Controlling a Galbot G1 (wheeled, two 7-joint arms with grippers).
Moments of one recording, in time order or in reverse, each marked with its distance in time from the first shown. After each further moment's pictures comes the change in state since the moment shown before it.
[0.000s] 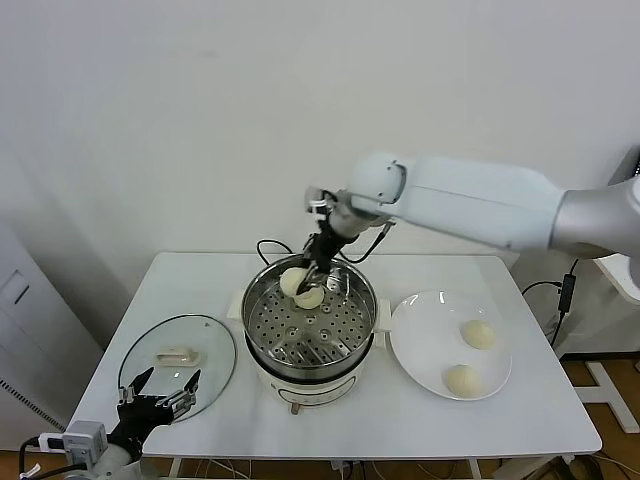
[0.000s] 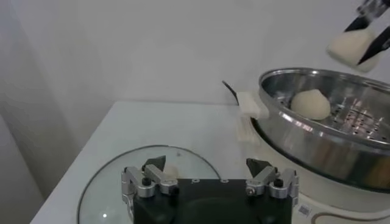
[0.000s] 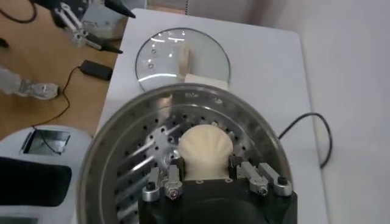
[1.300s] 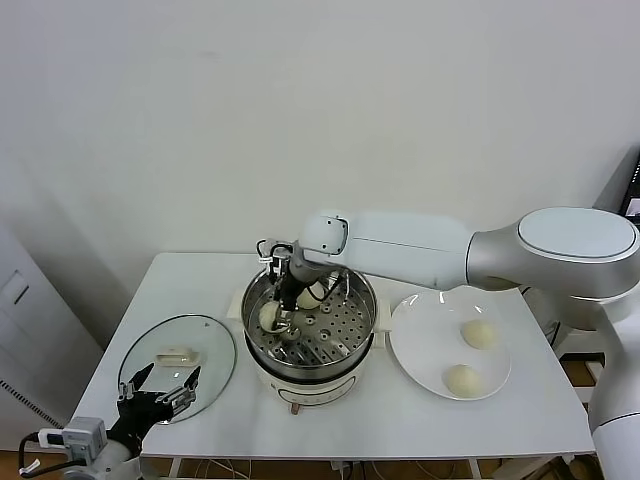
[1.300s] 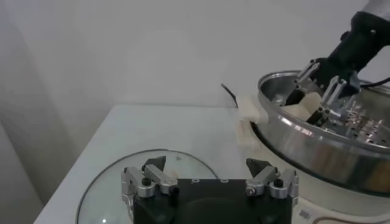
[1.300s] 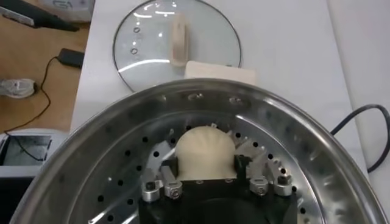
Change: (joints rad) left arm -0.011 0.011 -0.001 0.001 -0.008 0.001 0.000; right arm -0.152 0.123 0.015 -0.082 -0.034 -0.056 0.126
